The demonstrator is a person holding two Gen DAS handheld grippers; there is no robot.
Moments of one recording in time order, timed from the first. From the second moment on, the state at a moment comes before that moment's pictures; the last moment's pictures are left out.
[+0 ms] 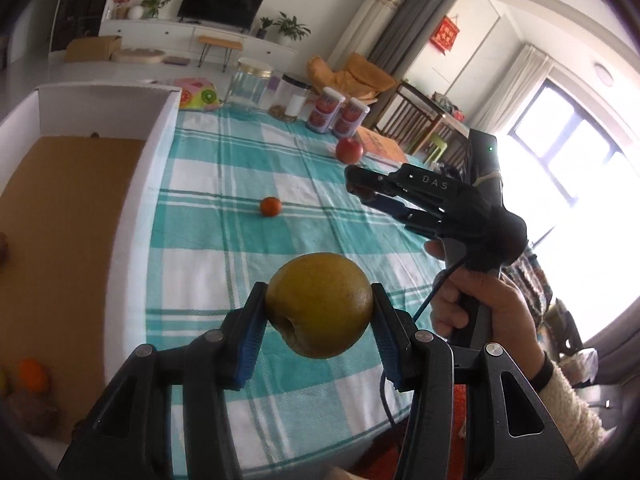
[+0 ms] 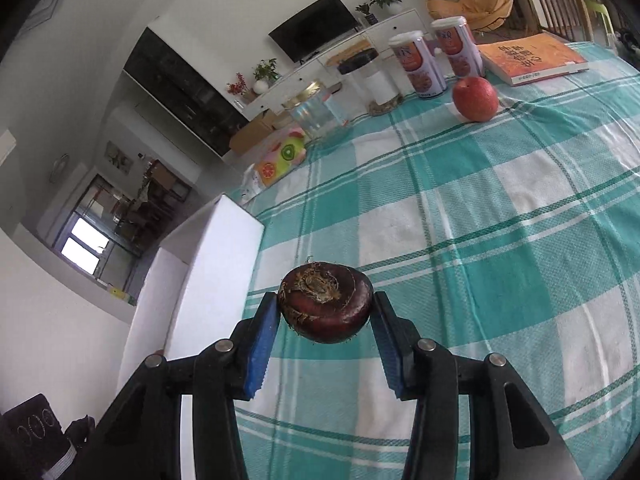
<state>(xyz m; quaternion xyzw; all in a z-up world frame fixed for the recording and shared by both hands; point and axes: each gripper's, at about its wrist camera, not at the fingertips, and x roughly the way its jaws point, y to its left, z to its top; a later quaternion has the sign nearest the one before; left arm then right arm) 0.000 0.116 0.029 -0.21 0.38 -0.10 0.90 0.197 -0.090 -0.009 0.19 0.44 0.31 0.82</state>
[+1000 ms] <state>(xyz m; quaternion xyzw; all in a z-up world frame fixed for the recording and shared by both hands) -0.061 0.282 -0.018 -0.21 0.37 0.25 0.87 0.088 0.111 -0.026 0.04 0.44 0.45 0.78</state>
